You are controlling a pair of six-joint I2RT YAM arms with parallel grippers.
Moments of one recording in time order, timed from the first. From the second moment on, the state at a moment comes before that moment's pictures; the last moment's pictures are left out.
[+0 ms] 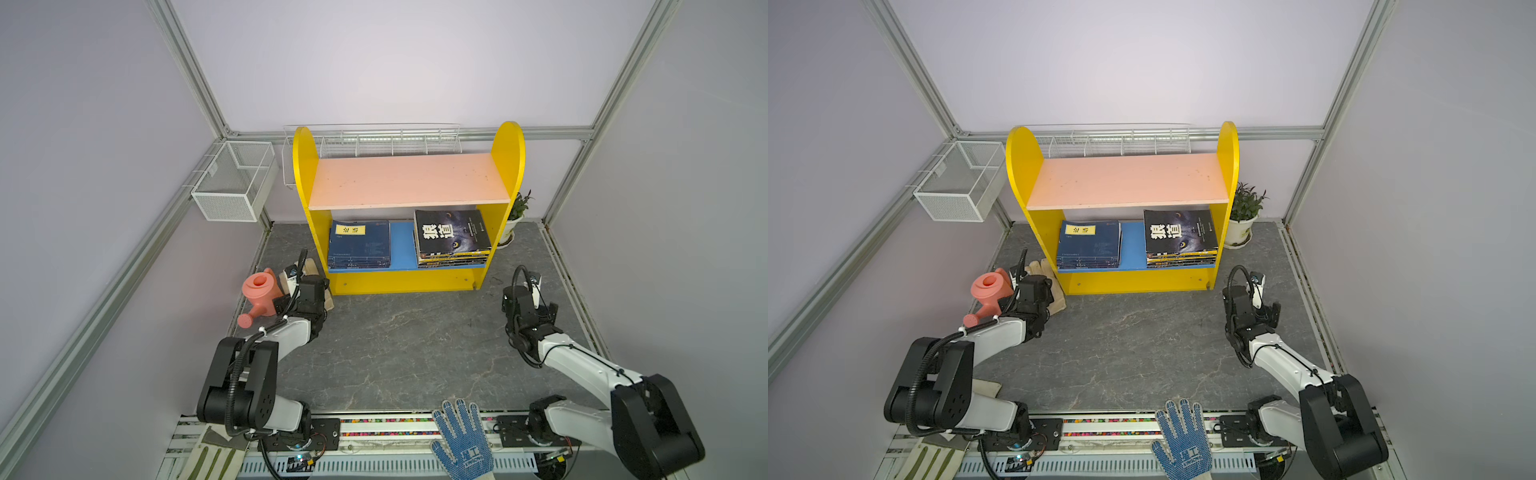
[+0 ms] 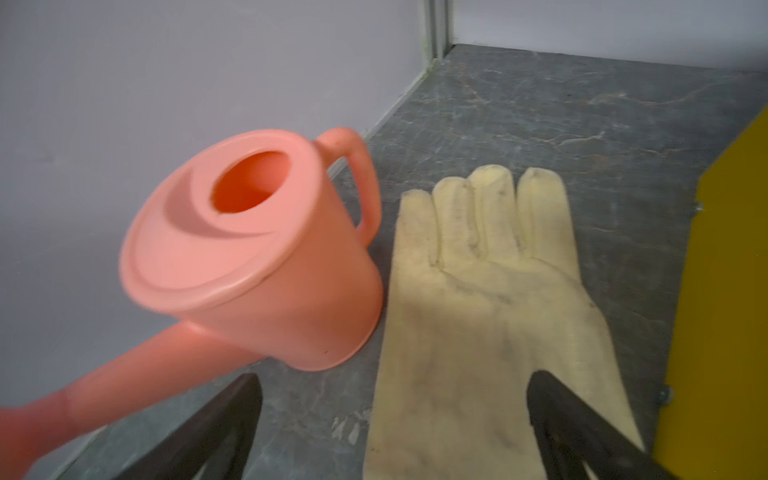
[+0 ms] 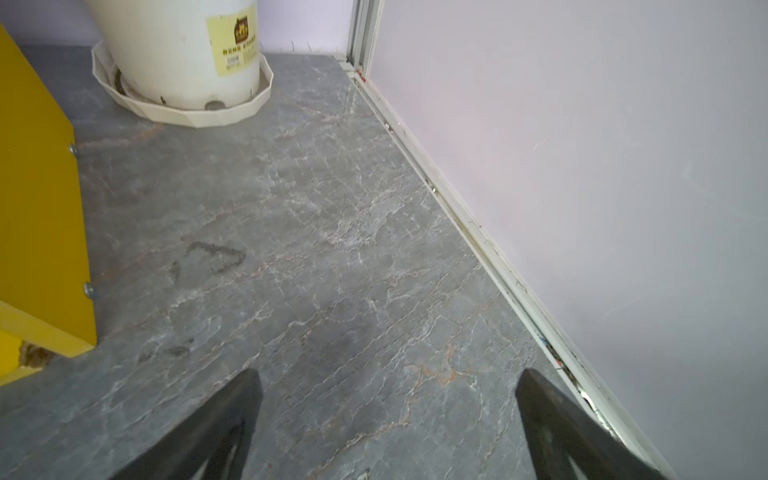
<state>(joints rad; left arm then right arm) -0.18 1.48 0.60 0.25 -0.66 -0.23 0.31 1.22 0.47 0.06 0.83 0.26</state>
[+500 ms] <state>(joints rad) -0.05 1.52 0.41 0.72 -0.34 -0.13 0.26 1.37 0.42 0.47 0.54 0.07</state>
